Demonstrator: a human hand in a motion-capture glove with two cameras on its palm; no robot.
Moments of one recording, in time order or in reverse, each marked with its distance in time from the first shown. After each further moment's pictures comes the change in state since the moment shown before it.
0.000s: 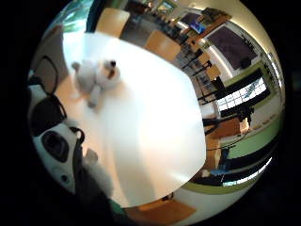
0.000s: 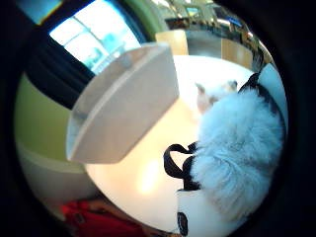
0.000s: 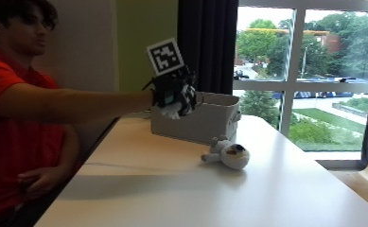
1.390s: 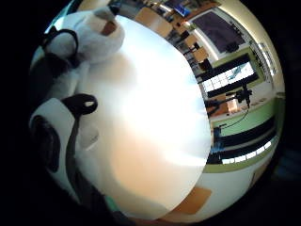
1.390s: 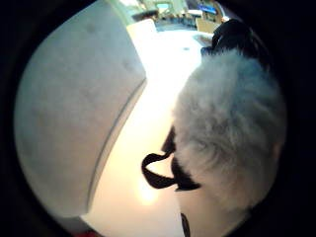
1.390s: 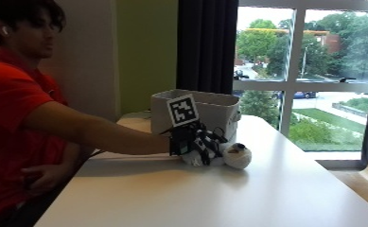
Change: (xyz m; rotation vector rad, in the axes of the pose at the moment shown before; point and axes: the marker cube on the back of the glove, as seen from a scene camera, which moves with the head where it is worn) arm -0.005 0.003 0.161 -0.097 0.222 0.216
